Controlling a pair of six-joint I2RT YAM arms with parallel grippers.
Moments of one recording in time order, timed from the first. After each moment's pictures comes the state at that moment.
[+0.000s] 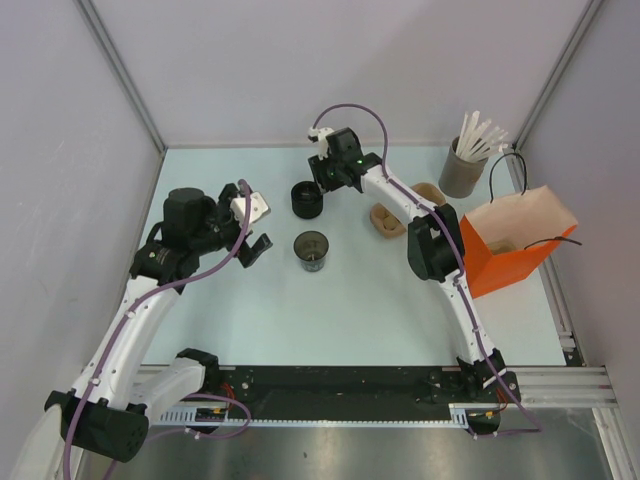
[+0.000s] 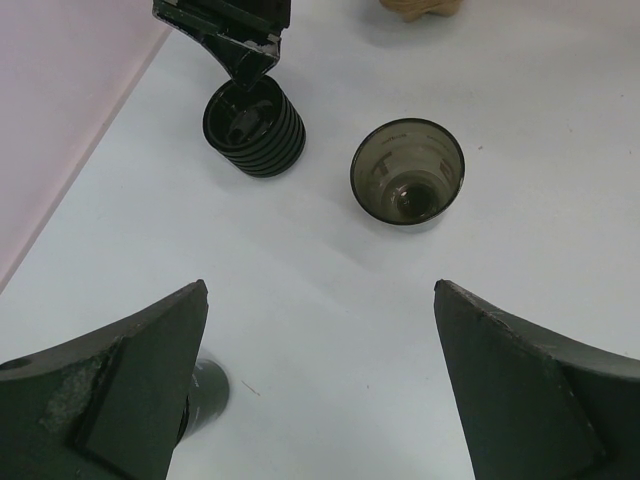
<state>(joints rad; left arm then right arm) -0.26 0.97 1.03 -0.58 0.48 0.60 0.55 2.47 2.27 -0.50 -0.13 0.02</state>
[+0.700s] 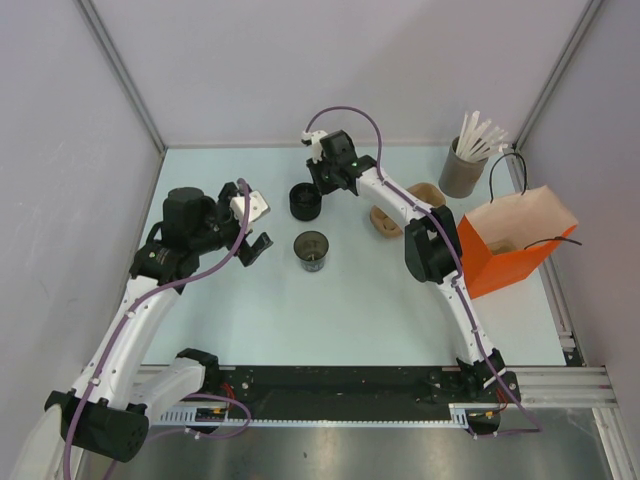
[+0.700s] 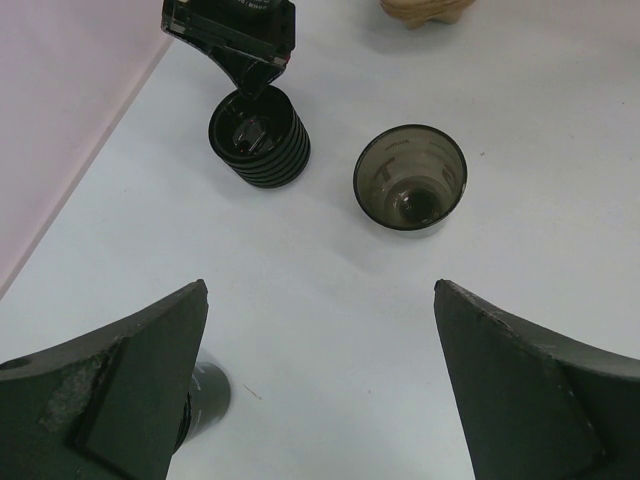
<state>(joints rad) -0.26 0.97 1.03 -0.56 0.49 0.59 0.58 2.47 2.27 -0.51 -0.13 0.00</state>
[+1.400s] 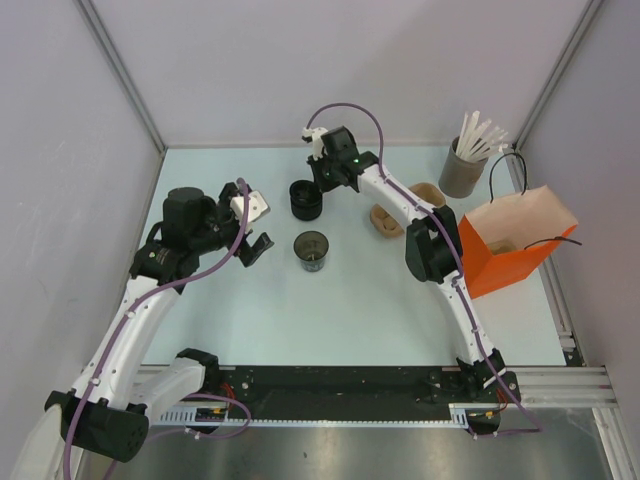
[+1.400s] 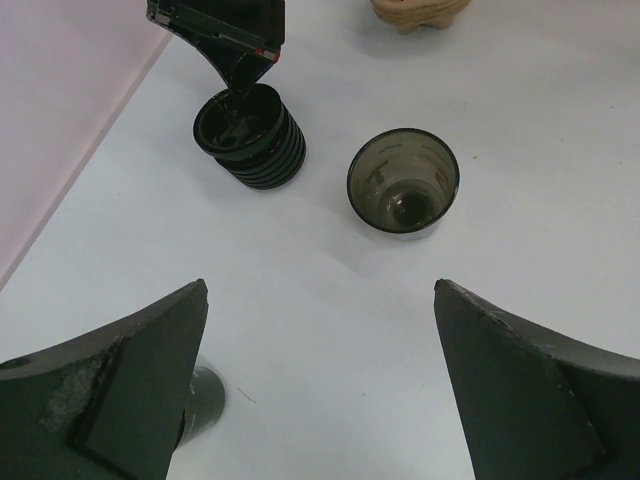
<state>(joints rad) -0.26 0.97 1.03 -0.56 0.50 0.58 0.57 2.46 2.31 -0.54 -0.15 0.00</state>
